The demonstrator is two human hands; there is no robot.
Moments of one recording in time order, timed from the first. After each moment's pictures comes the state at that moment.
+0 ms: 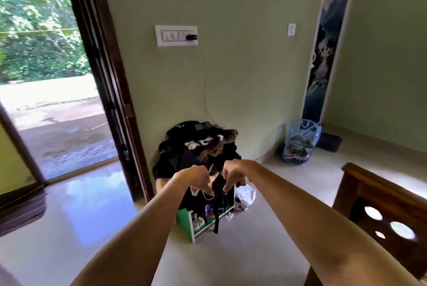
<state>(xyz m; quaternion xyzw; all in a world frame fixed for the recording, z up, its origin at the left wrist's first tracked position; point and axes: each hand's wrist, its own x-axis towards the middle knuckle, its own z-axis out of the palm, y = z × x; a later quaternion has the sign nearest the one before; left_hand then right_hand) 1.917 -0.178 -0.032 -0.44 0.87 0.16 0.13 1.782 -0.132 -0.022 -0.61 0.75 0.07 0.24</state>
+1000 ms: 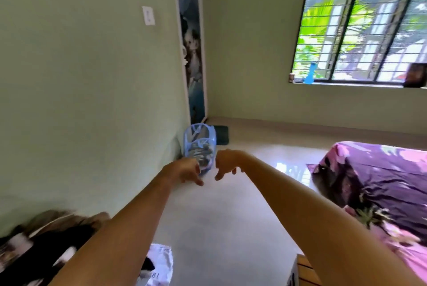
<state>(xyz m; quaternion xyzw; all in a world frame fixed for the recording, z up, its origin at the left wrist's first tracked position) 1.345 -0.491 -0.037 -0.16 0.96 0.15 0.18 1.269 -0.365 -0.026 -0.36 0.90 -0.03 0.25</state>
